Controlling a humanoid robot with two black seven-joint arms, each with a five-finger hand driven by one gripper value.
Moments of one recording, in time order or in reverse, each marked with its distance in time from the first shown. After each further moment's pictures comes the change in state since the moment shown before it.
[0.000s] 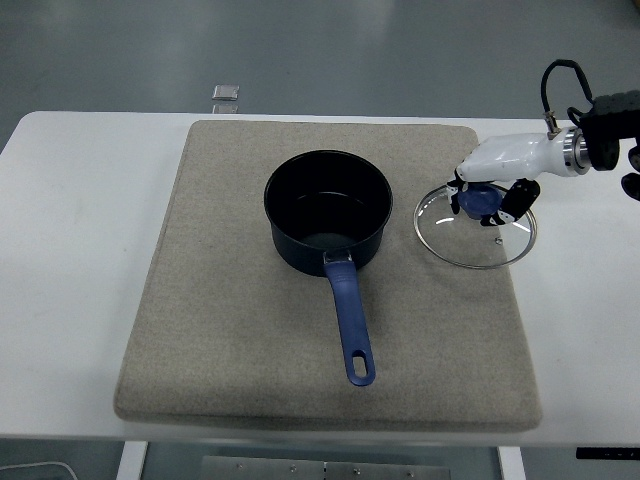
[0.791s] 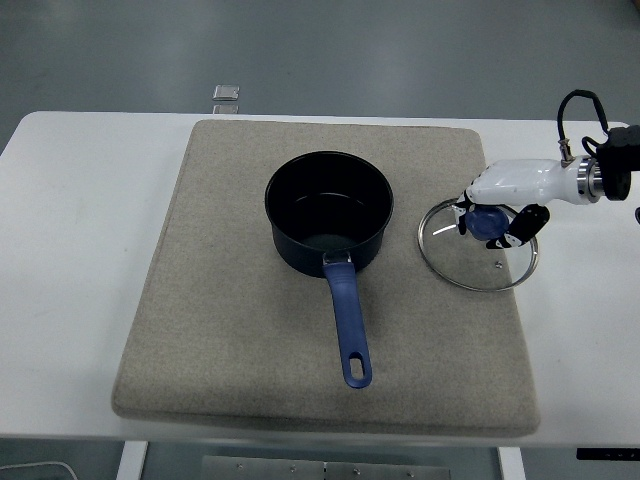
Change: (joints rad) left arm 0.000 0.000 0.000 0.000 0.000 0.000 0.000; right arm -0.060 -0.064 -0.004 0.081 0.003 -0.062 0.000
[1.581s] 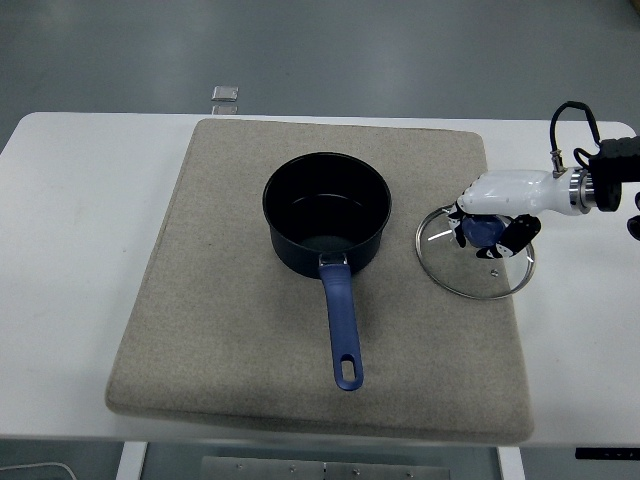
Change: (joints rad) left arm 0.000 0.000 0.000 0.000 0.000 0.000 0.000; right arm -0.021 0.006 0.003 0.028 0.020 -0.007 0.001
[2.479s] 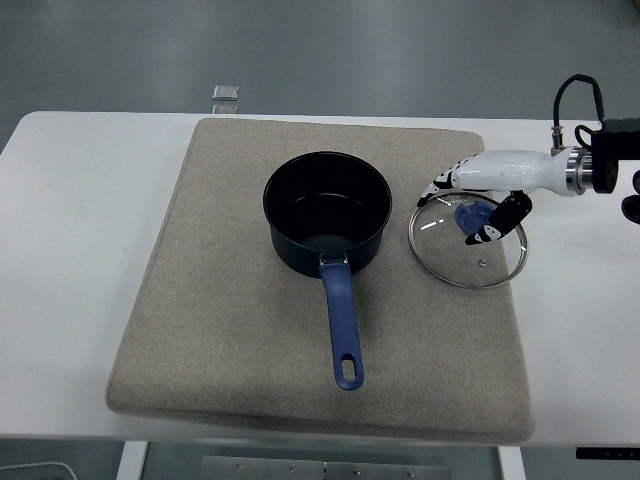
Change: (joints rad) left arm 0.000 0.000 0.000 -0.001 0.000 0.000 0.000; right arm 0.013 -0.002 0.087 -0.006 0.106 0.051 0.000
